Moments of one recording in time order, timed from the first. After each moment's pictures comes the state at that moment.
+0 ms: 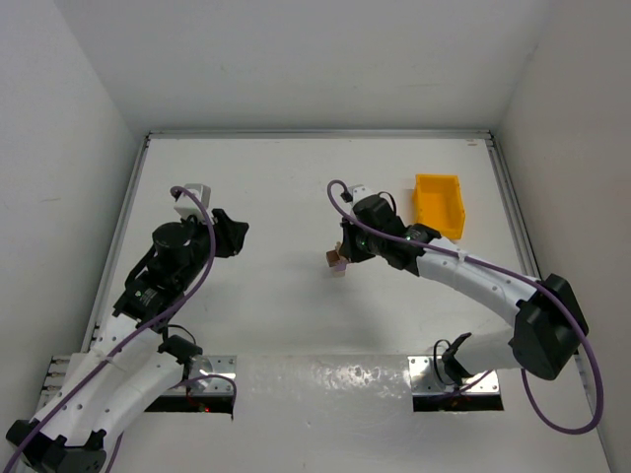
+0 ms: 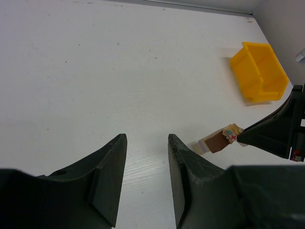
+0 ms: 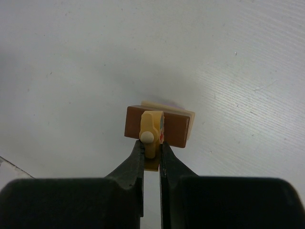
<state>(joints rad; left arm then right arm) -0.42 0.64 0.70 -0.31 -0.09 -0.36 0.72 1.37 0.92 -0.34 0.04 0.36</state>
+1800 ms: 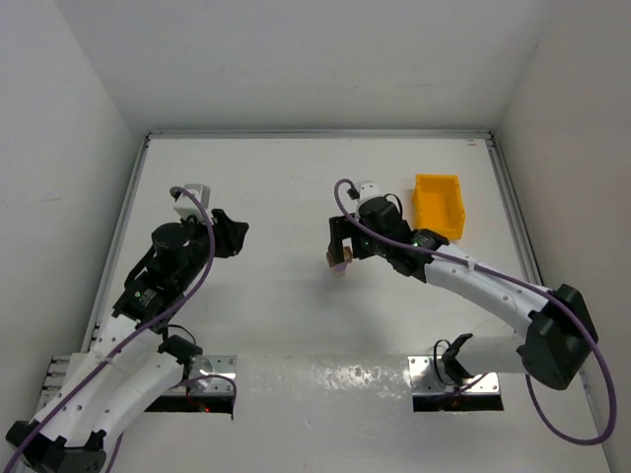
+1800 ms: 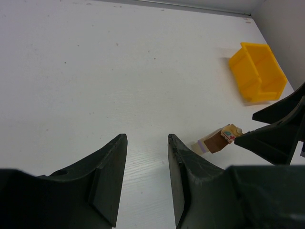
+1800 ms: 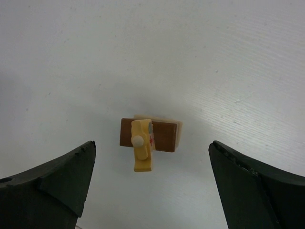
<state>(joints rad) -0.42 0.63 0.70 -0.31 -0.08 -0.36 0.73 1.32 0.89 -0.28 0.11 0.36</state>
